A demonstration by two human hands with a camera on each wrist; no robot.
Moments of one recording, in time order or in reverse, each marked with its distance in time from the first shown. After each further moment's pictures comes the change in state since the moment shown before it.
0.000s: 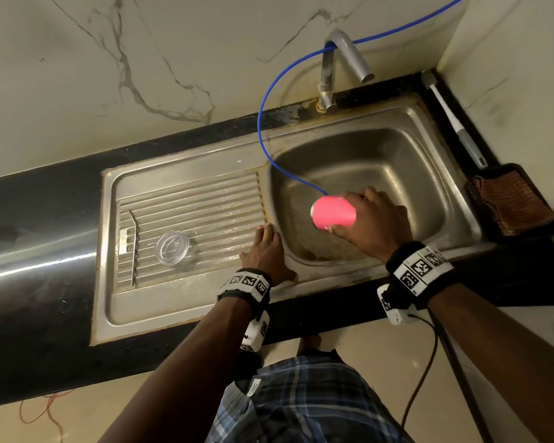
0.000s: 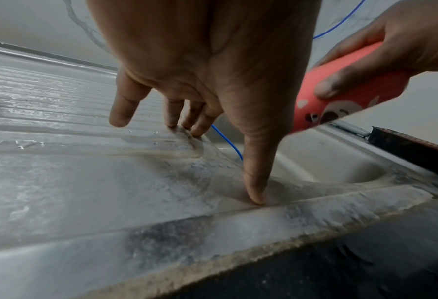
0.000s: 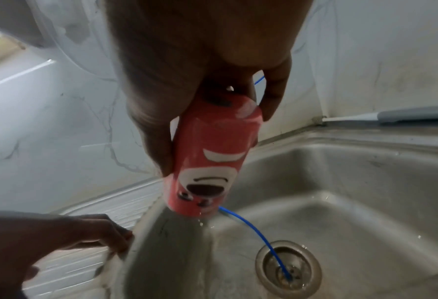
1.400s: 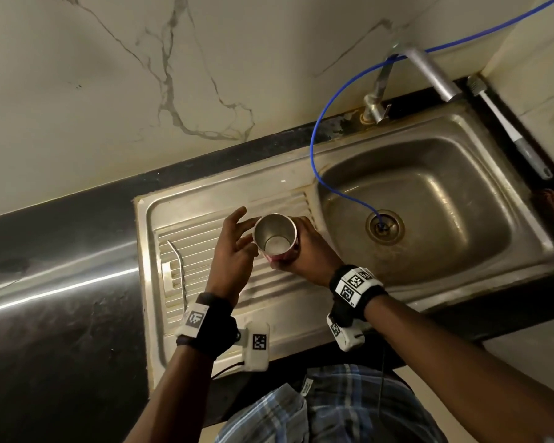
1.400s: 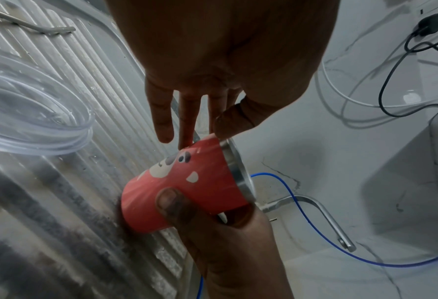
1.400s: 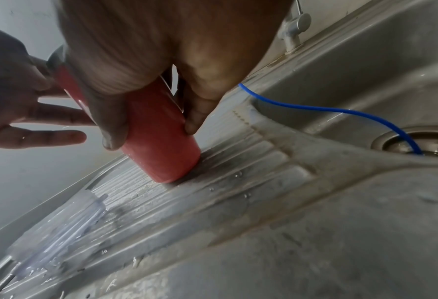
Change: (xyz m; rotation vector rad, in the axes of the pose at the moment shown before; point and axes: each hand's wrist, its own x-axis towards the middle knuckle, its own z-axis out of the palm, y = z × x) left_hand -0.021 -0.157 -0.123 -1.296 0.265 -0.020; right_hand 0.066 -0.209 0.107 0.831 -0.117 -0.144
